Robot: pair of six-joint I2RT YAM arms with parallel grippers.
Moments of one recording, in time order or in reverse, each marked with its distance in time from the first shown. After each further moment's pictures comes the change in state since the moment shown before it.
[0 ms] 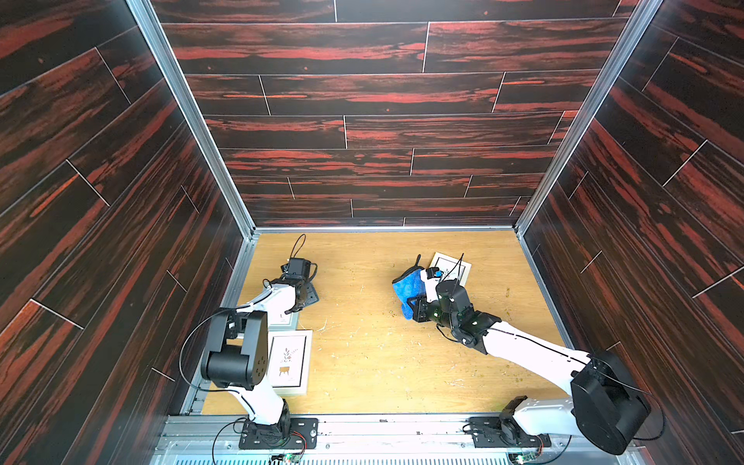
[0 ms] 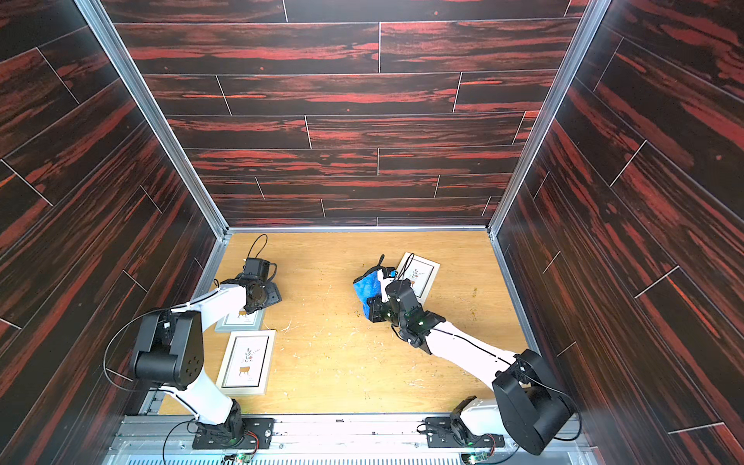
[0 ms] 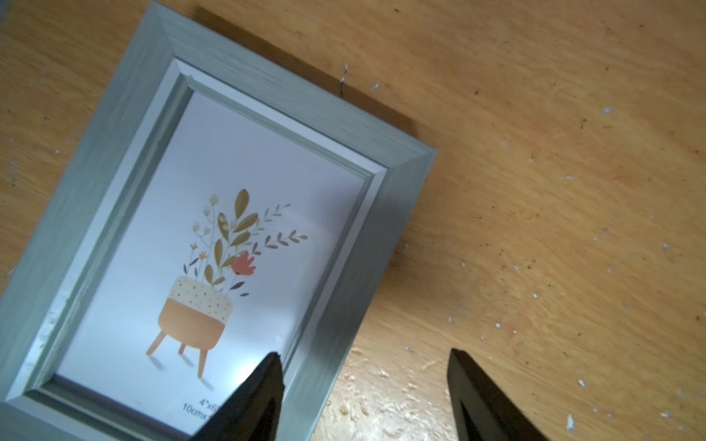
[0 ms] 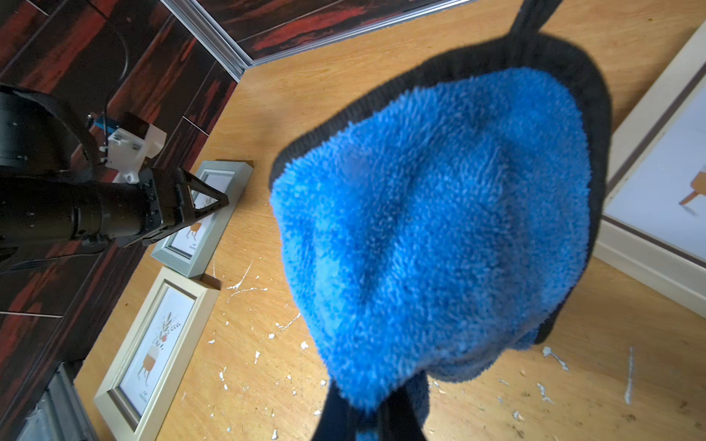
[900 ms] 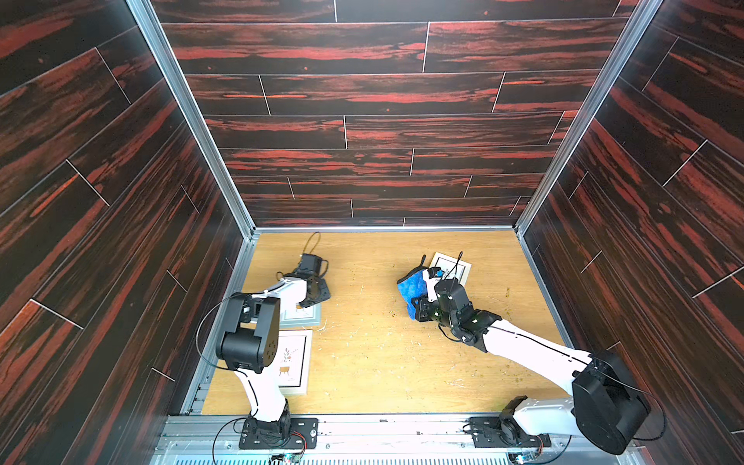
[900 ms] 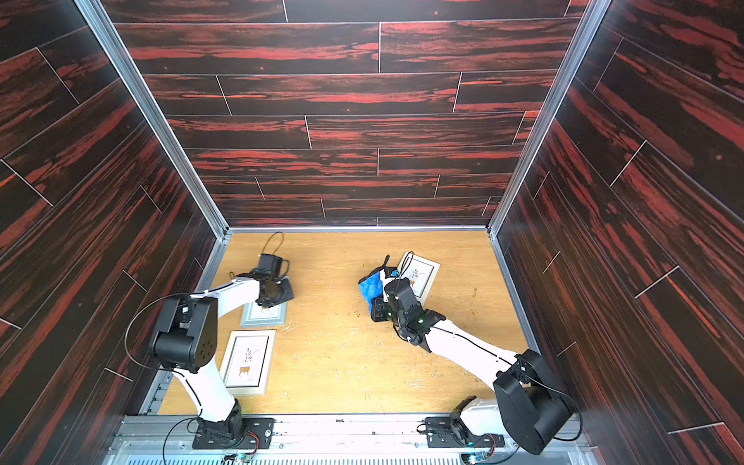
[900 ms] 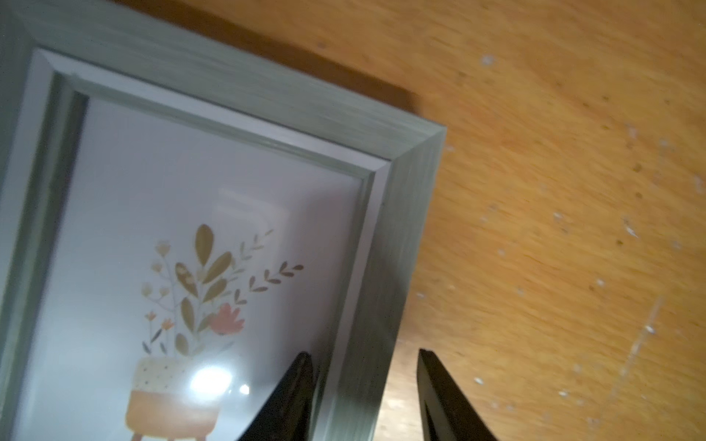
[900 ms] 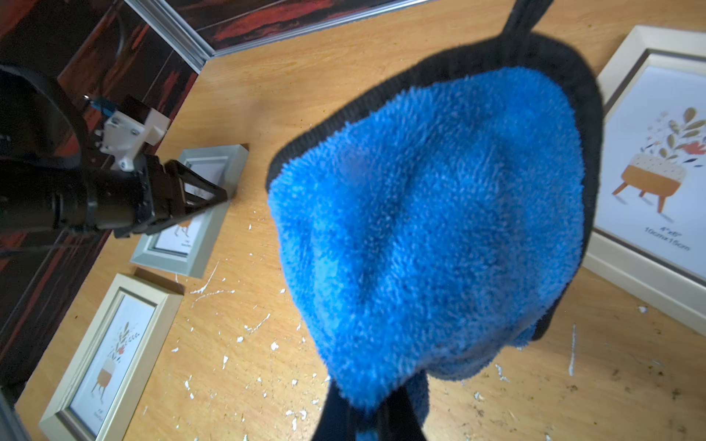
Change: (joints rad) left arm -0.125 0.136 0.099 0.051 0.165 -0.027; right arm 0.000 0.005 0.038 -0.086 0.086 -0.018
